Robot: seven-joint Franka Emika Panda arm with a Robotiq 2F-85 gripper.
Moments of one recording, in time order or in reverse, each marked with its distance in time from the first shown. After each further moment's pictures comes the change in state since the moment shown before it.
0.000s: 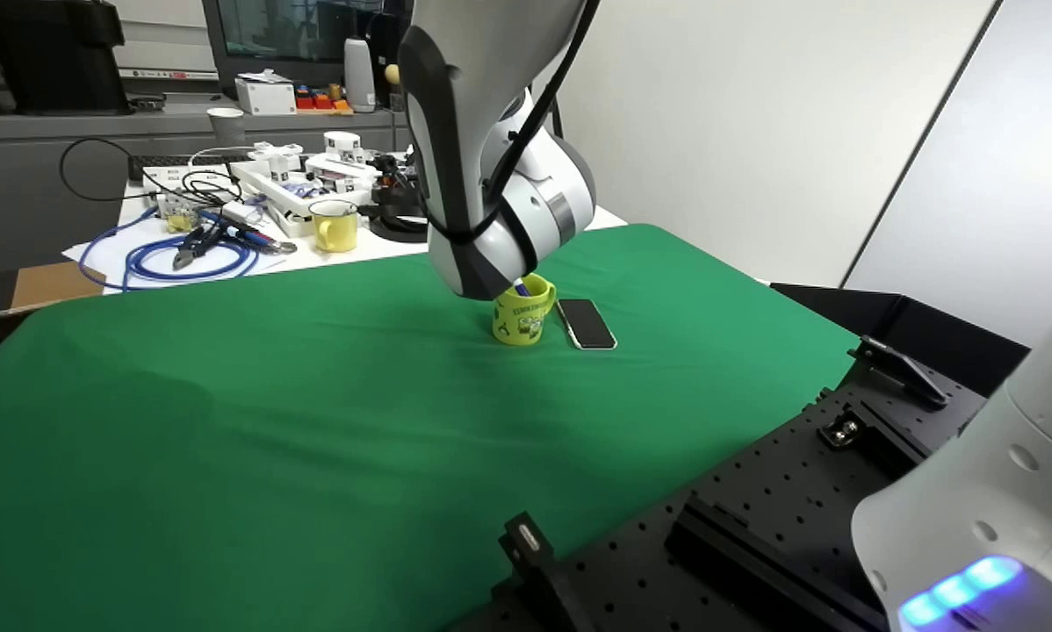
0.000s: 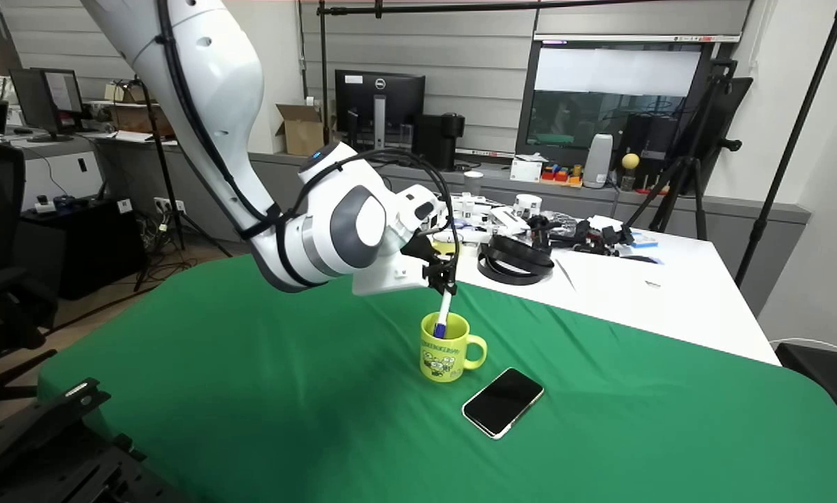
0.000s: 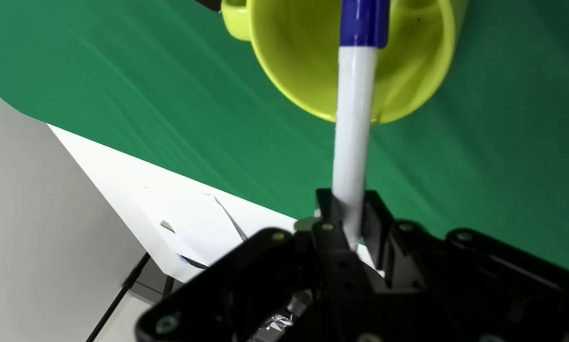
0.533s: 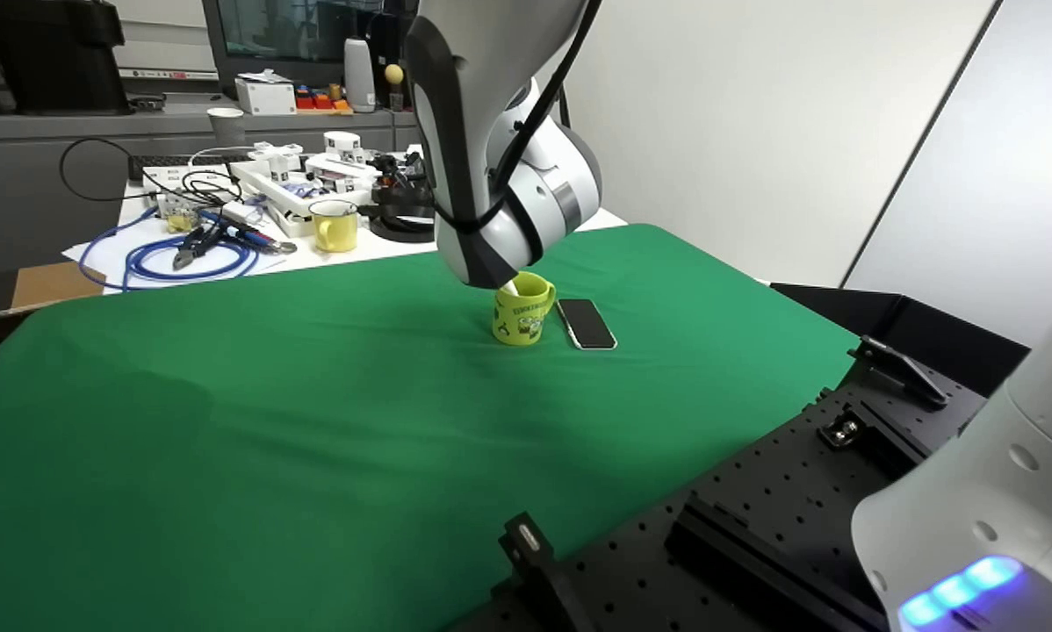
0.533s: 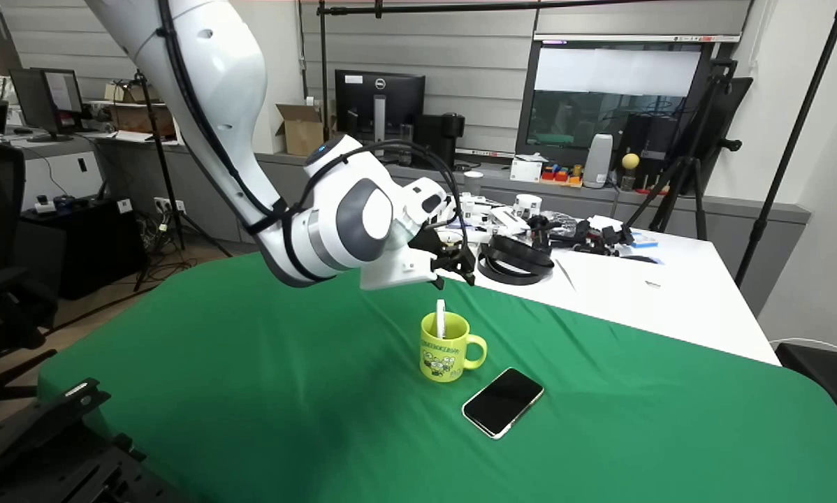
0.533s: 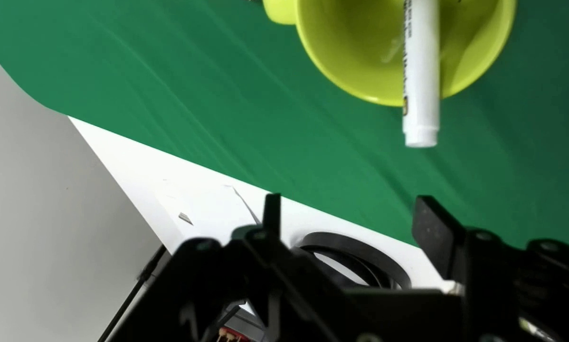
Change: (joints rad) arm 0.011 -0.006 -0.038 -0.009 0.000 -0.005 0.000
